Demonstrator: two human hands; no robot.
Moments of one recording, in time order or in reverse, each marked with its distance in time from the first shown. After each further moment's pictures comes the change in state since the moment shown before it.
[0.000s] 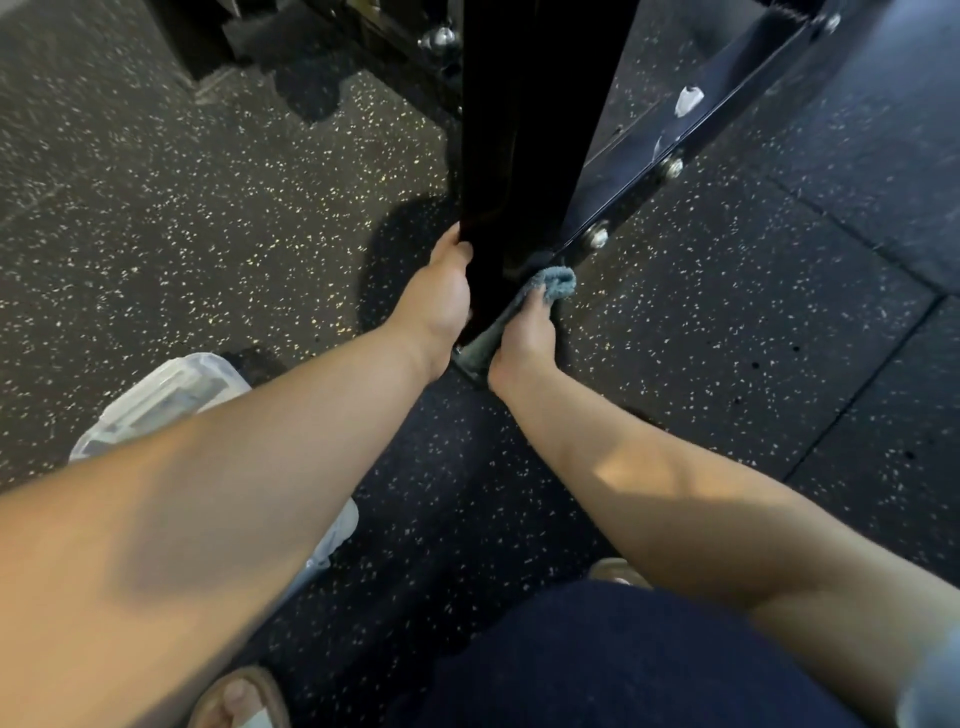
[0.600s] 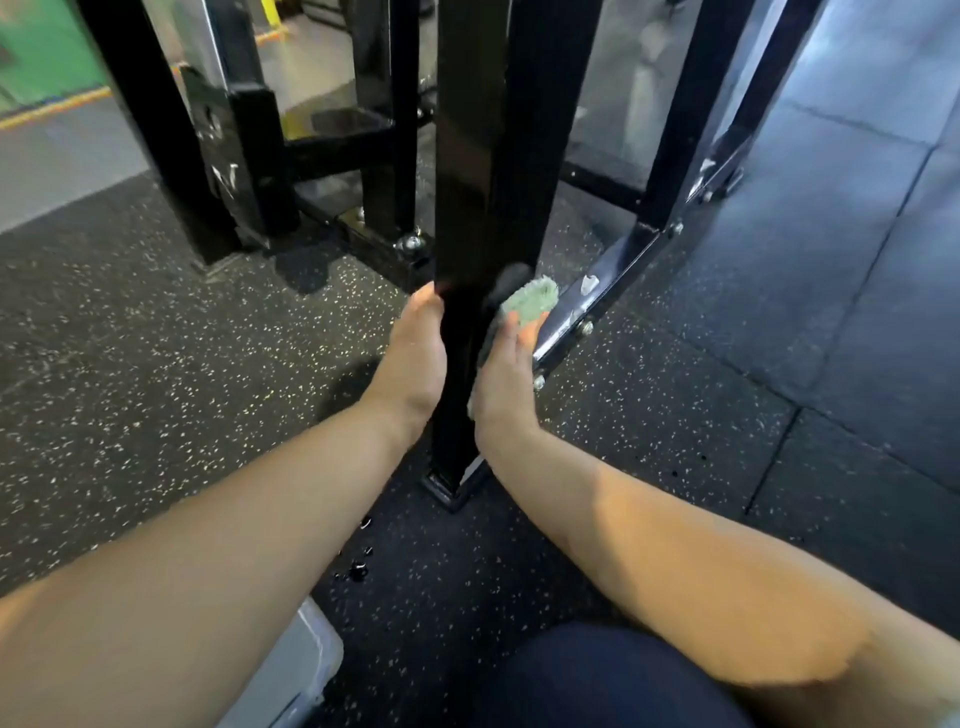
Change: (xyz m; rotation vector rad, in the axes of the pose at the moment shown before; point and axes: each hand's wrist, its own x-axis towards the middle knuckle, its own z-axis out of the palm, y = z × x) left_hand -0.050 0.109 0.018 0.088 -0.031 0.264; right_hand -0.098 -0.098 0.042 -0.270 -0.146 -0.491
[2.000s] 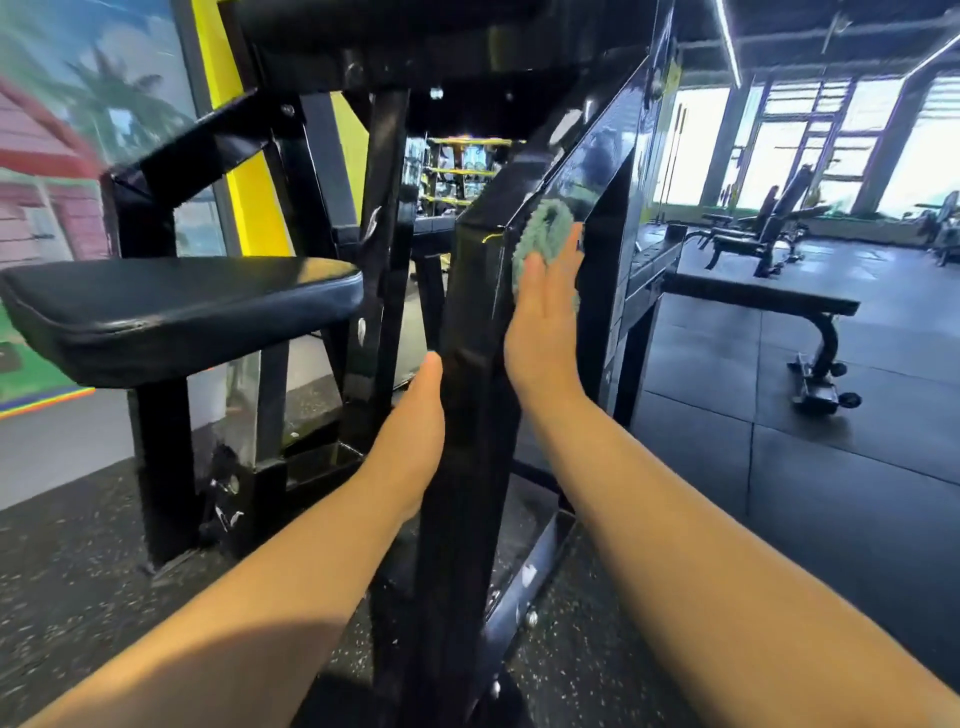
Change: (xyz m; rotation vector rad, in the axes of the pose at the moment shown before) left_hand 0.011 0.253 0.001 -0.085 -0.109 0.219; right_hand -0.026 -0.372 0.041 -0.218 0.081 -1.061
